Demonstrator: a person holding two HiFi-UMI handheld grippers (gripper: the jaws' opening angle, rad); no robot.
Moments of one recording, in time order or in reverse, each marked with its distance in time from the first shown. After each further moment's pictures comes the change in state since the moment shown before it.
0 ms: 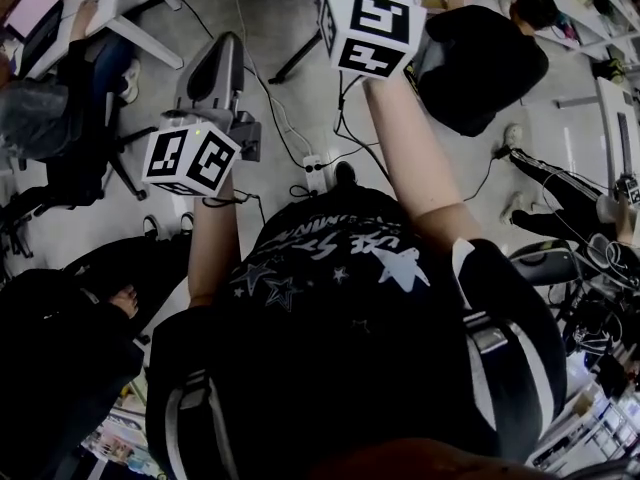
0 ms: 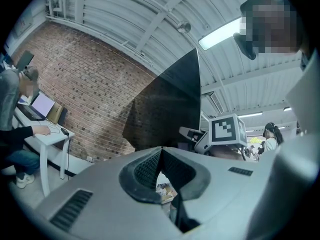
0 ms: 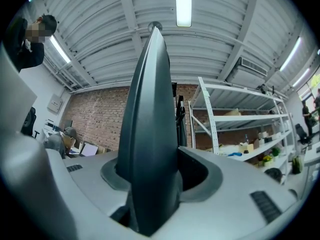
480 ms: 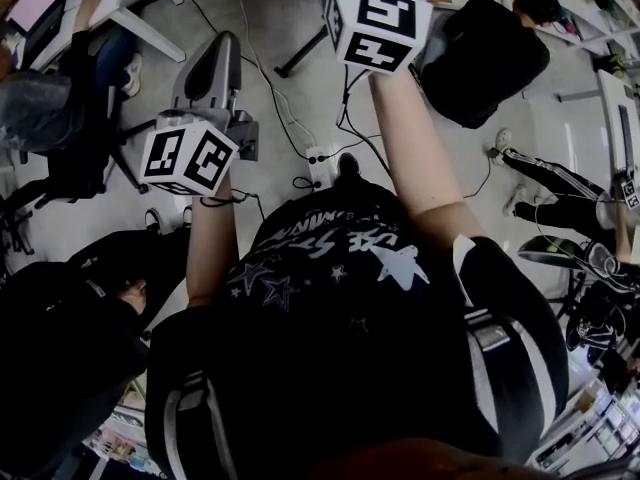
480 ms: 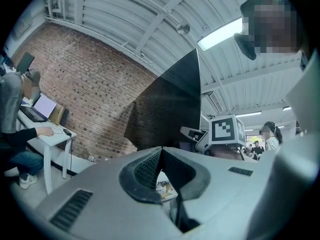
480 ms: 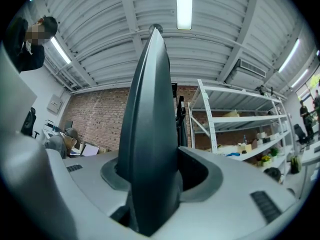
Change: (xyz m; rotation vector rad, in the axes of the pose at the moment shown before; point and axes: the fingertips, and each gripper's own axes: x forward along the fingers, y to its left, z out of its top) left arm -0.027 -0.001 0.006 0.004 0.011 0.002; right arm -0.019 0.007 0.007 0.003 -0.003 -0.006
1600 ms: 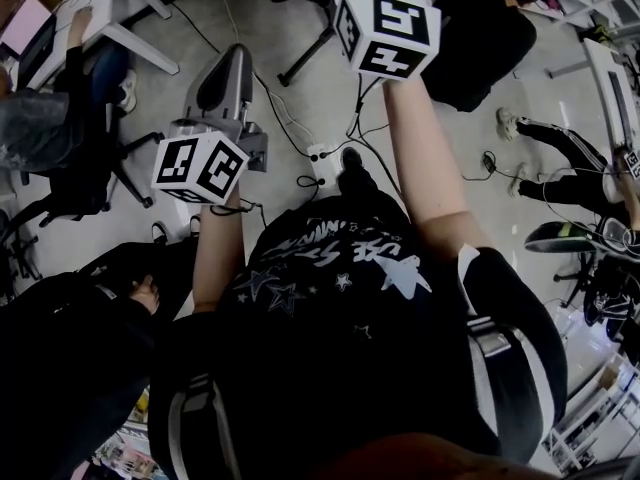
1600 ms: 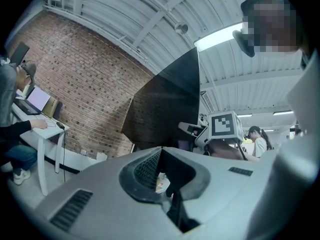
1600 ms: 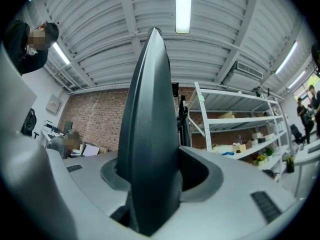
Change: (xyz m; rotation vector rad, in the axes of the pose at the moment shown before) left arm -0.025 -0.027 -0.019 -0.029 0.050 -0.090; right arm -0.047 -0.011 0.007 0.011 0.007 -0.018
